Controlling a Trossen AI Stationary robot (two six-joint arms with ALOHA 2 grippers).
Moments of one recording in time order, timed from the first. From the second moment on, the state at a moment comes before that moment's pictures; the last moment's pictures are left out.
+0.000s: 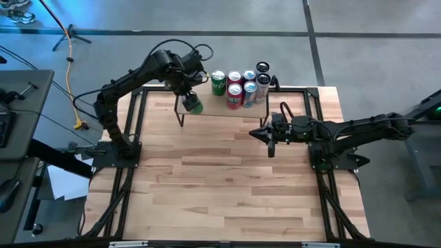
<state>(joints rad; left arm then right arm) 0.52 1.75 1.94 -1.53 -0.01 -0.01 0.05 0.98 0.64 0.14 0.16 0.37</state>
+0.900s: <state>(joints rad) 0.52 1.74 1.94 -1.53 -0.02 -0.05 0.05 0.98 0.64 0.14 0.16 0.41</state>
